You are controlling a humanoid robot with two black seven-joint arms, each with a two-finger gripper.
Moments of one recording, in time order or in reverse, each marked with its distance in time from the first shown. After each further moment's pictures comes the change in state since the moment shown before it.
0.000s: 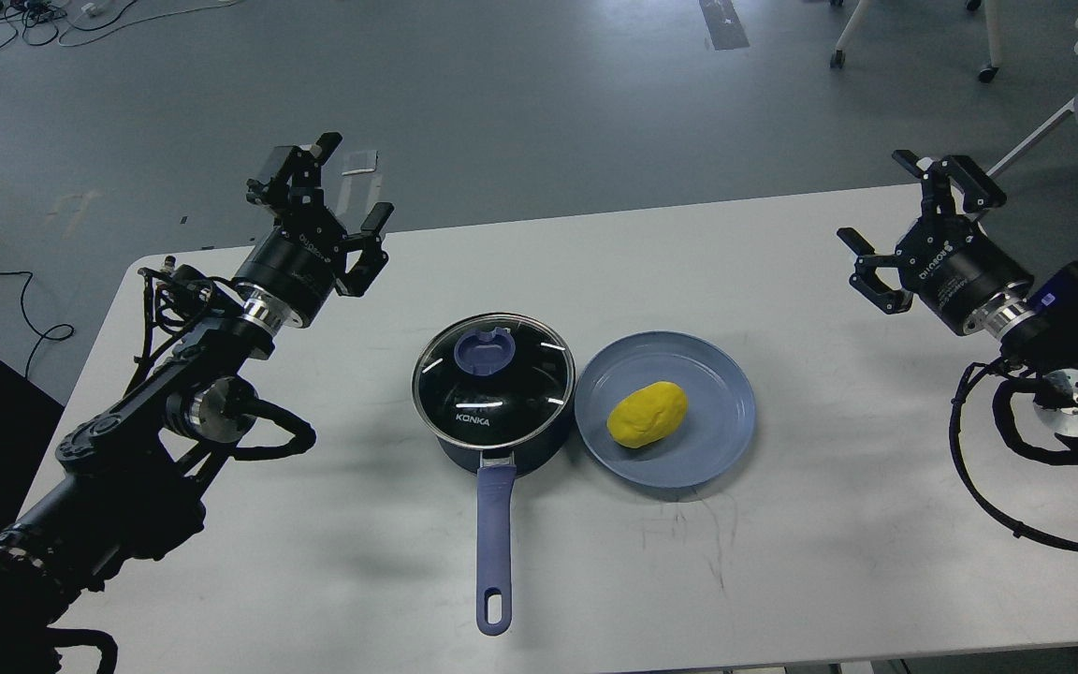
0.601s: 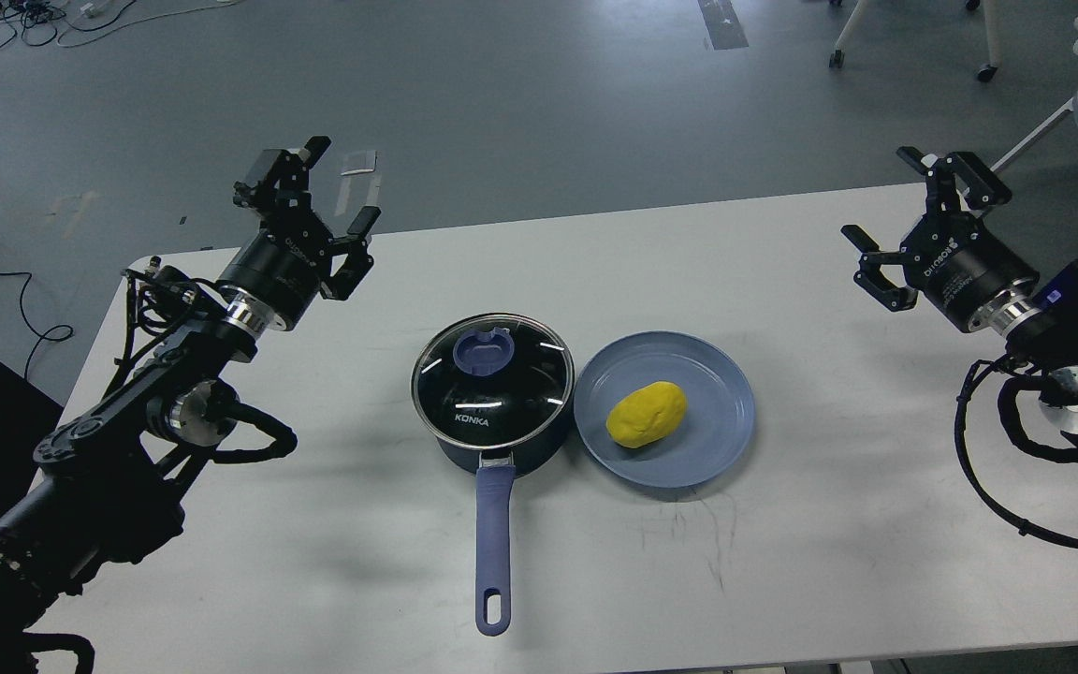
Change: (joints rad) left arm -0.003 0.077 0.022 0.001 0.022 -0.066 0.004; right arm 0.004 -0.011 -0.002 0.004 -0.003 0.000 0.000
